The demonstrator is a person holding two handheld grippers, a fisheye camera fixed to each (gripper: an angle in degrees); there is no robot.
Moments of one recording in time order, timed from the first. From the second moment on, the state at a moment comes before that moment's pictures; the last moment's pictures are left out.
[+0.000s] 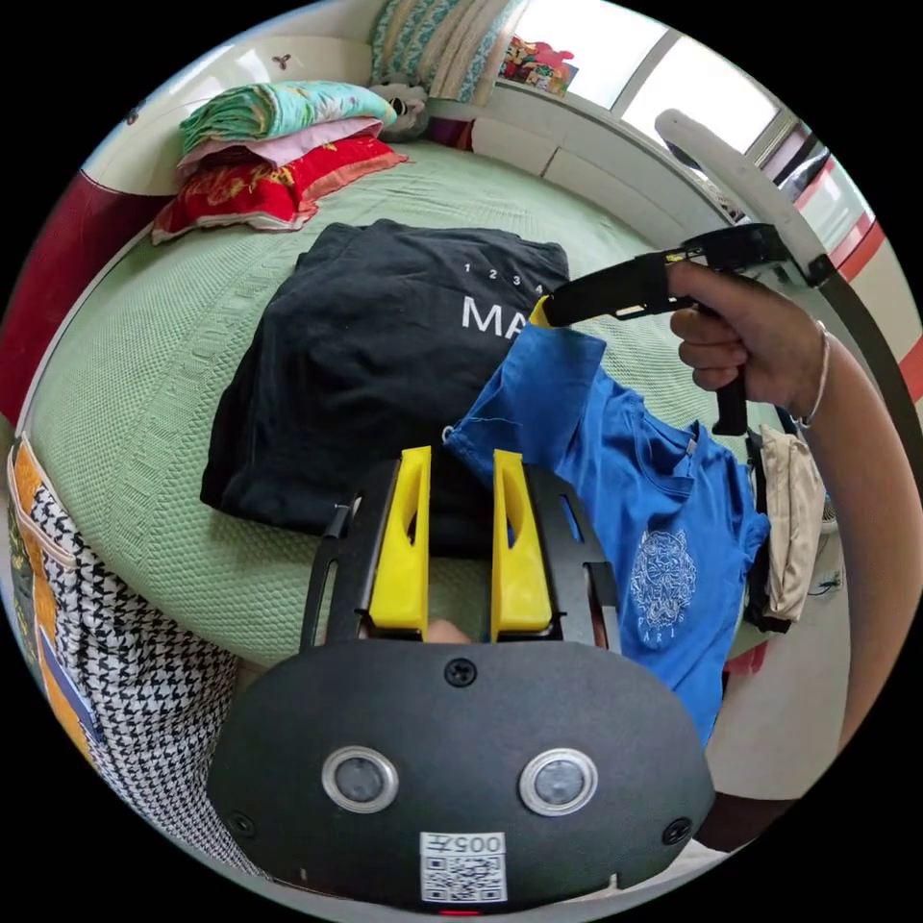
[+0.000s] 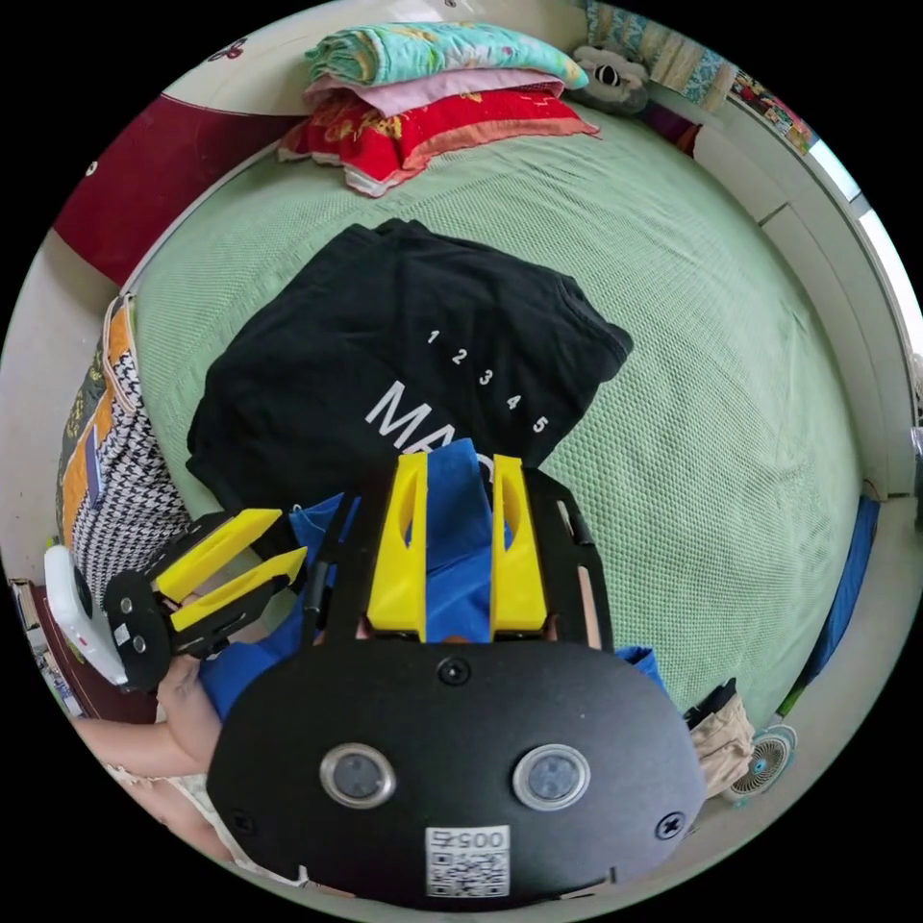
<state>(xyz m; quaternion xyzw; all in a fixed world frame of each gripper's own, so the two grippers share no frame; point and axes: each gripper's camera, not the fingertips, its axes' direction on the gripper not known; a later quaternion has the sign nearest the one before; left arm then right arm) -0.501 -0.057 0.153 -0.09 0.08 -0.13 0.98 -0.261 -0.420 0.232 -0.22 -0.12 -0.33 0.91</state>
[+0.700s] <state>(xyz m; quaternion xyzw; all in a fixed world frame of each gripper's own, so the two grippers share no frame) -0.512 -0.053 0.156 -0.01 0.10 -0.17 0.98 -0.301 -0.459 0.253 -0.15 -0.20 -0.32 0.92</state>
